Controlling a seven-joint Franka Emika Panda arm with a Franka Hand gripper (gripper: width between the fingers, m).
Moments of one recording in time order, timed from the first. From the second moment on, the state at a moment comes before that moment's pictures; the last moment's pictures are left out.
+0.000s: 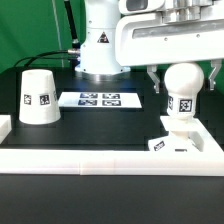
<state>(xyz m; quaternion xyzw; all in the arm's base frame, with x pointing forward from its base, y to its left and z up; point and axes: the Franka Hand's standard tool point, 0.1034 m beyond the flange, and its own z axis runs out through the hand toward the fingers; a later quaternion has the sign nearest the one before) 0.611 0.101 0.114 -0.98 0.19 -0.05 0.07</state>
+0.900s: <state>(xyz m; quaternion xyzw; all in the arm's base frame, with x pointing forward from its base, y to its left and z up) 0.611 0.103 0.113 -0.83 0.55 -0.01 0.10</state>
